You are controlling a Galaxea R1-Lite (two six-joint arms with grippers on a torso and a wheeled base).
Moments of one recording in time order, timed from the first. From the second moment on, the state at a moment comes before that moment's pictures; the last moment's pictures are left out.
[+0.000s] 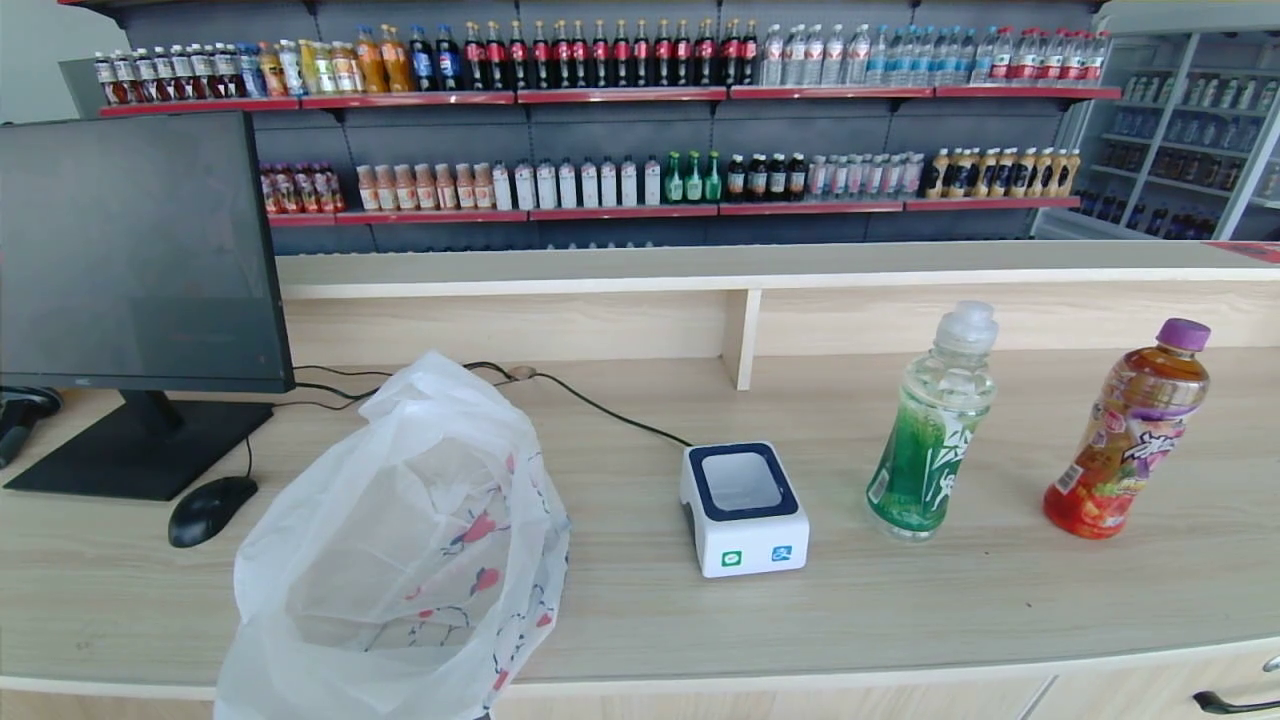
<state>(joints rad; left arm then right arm) 0.00 0.00 0.00 0.00 0.00 -0.02 0.07 0.78 -0.33 -0.71 0.06 -0.01</state>
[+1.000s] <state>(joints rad) 0.00 0.00 0.00 0.00 0.00 -0.02 0.15 1.55 -0.29 -1.57 0.13 -0.09</state>
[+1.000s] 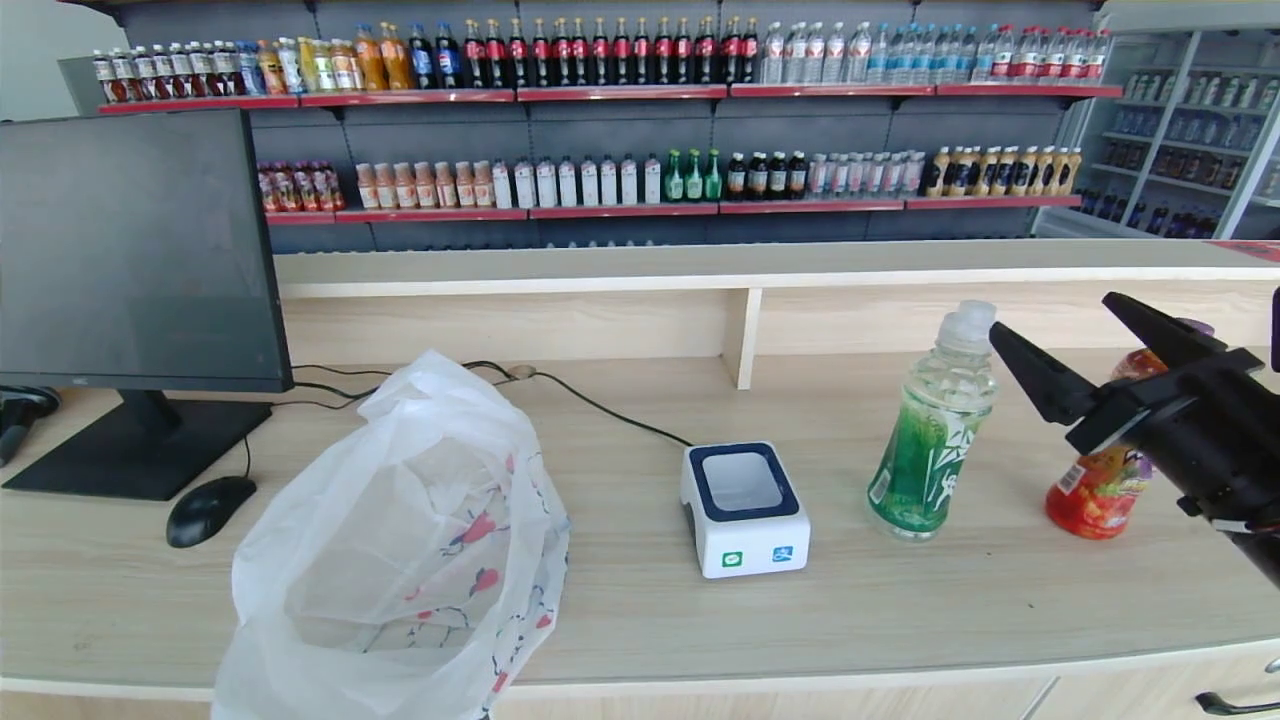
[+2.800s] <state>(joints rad) 0.00 0.00 0.00 0.00 0.00 -0.02 0.22 1.75 -0.07 -1.57 0.01 0.03</state>
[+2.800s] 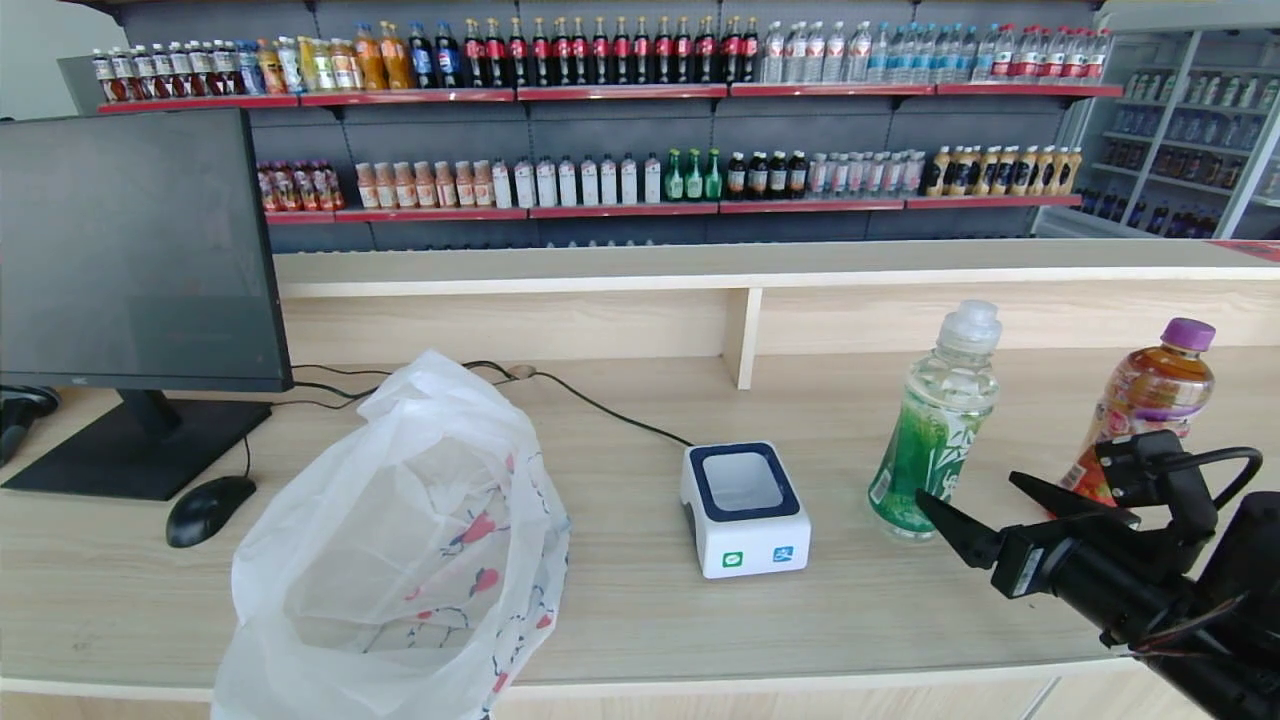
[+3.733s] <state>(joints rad) 0.00 0.00 0.00 0.00 0.00 -0.02 0.30 1.88 -0.26 -1.57 -0.17 0.00</state>
